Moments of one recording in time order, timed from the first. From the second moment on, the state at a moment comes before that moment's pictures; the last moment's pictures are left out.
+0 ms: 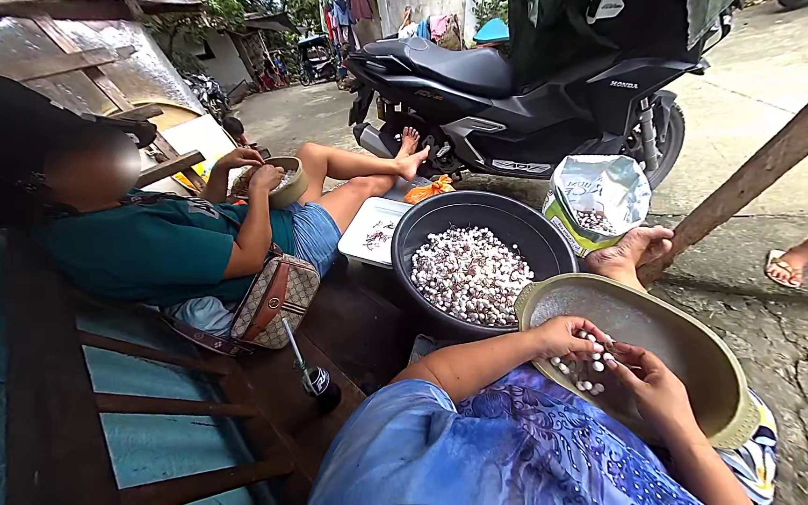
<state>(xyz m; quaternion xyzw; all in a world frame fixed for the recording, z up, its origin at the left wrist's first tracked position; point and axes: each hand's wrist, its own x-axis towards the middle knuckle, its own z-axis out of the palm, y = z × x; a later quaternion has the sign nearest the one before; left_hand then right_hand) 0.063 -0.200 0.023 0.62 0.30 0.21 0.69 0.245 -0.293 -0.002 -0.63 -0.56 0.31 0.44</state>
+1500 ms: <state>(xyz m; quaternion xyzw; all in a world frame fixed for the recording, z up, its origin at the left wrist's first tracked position) 0.056 -0.161 0.086 0.82 0.34 0.25 0.40 0.260 -0.290 0.078 -0.60 -0.61 0.18 0.48</state>
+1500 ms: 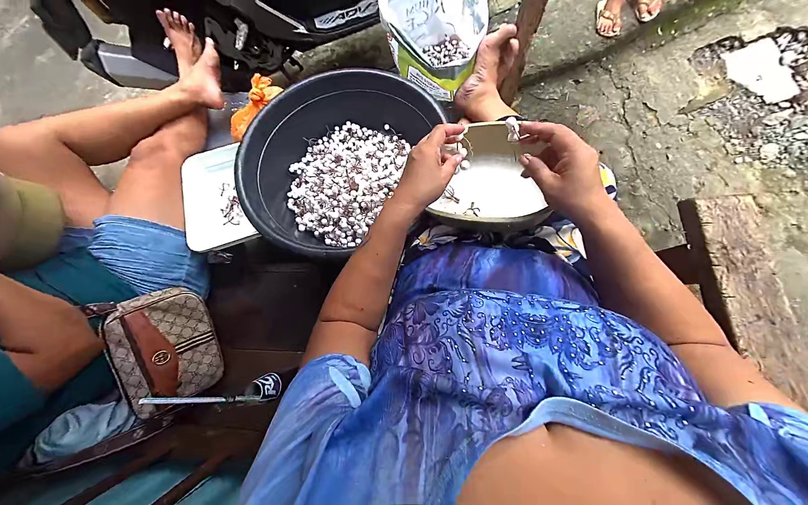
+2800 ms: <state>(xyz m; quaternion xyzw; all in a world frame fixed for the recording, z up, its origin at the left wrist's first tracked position) -0.038 -0.096 -0.020 0.76 0.62 -0.05 0.19 0.255 -0.335 0.115 -0.57 -0.77 0.29 0.10</state>
